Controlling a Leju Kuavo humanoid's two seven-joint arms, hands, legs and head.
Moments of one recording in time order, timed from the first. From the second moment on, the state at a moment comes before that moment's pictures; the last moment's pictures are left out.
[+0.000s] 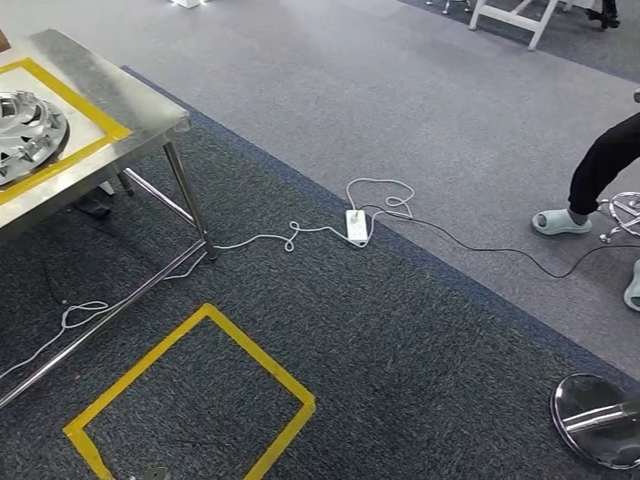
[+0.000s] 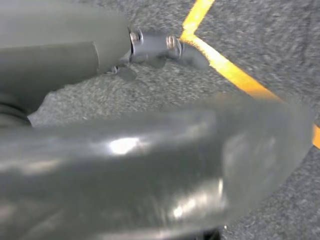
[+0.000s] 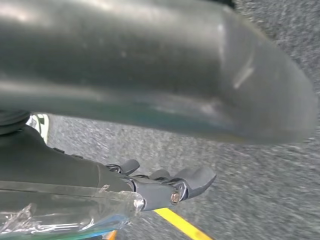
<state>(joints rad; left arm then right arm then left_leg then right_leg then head) -0.05 -0.20 1.29 -0.30 -1.31 -0.06 -0.18 -0.08 0.04 1.14 -0.09 -1.52 -0.39 -0.13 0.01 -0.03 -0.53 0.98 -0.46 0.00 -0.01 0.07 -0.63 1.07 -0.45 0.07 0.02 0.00</state>
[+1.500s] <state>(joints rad) -0.07 -0.21 1.39 -0.30 -1.20 -0.01 -0.13 -0.10 0.03 1.27 -0.09 -1.48 -0.35 -0.20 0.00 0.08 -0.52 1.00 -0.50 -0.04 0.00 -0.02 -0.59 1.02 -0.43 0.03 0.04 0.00</state>
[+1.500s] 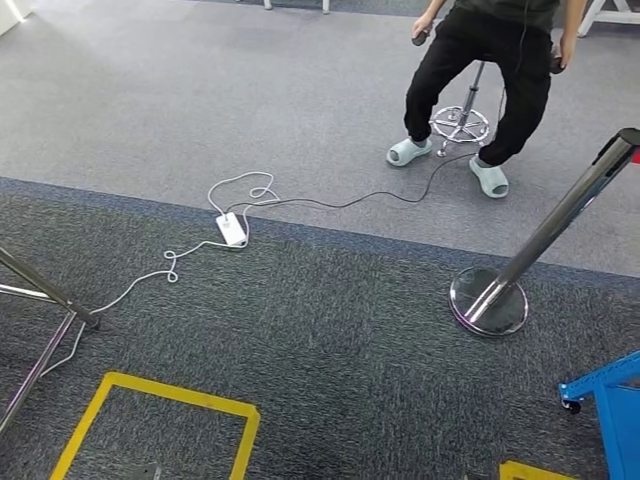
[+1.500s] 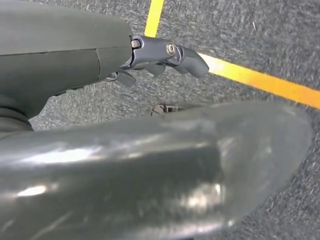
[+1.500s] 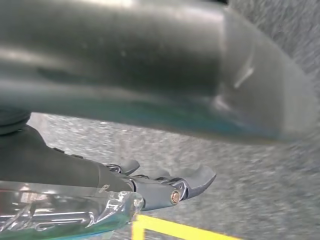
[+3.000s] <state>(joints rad) -0.06 -0.20 1.38 -0.30 -1.25 -0.05 -0.15 -0.09 0.03 1.27 -0.09 -1.52 -0.36 -0.20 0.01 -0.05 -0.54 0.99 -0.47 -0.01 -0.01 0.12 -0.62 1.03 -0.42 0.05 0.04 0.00</state>
